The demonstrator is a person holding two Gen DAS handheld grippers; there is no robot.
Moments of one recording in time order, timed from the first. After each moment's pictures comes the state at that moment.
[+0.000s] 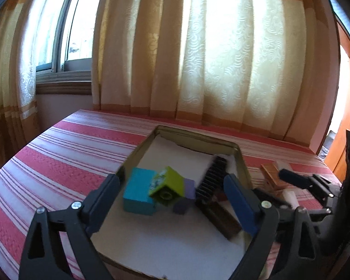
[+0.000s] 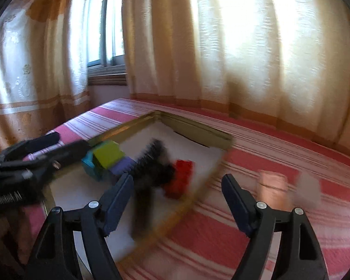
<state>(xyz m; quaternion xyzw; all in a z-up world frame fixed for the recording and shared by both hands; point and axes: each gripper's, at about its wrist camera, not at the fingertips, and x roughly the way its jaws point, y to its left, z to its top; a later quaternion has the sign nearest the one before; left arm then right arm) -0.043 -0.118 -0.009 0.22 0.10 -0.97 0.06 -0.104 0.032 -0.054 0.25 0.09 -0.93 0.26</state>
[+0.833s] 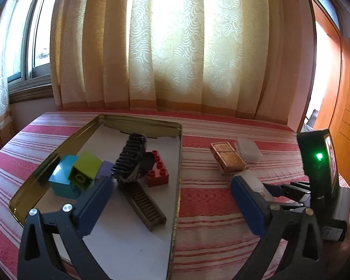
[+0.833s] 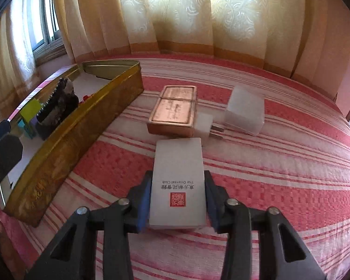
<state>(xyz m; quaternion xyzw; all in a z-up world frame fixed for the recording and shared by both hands) -0.057 -0.023 -0.016 0.25 0.06 -0.97 0.00 -0.135 0.121 -0.092 0.40 0.07 -0.90 0.14</state>
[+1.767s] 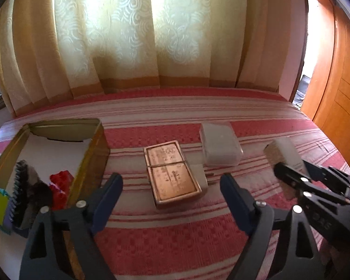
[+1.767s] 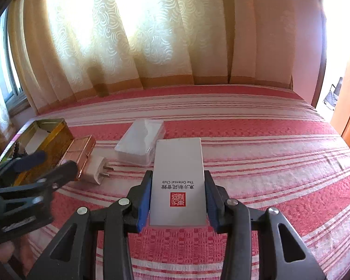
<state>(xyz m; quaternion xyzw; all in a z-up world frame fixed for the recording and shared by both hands) -0.173 0.077 -0.036 0.35 0.01 -0.94 -0.05 -0.152 0.240 -0.070 0.33 -0.02 -0.94 0.06</state>
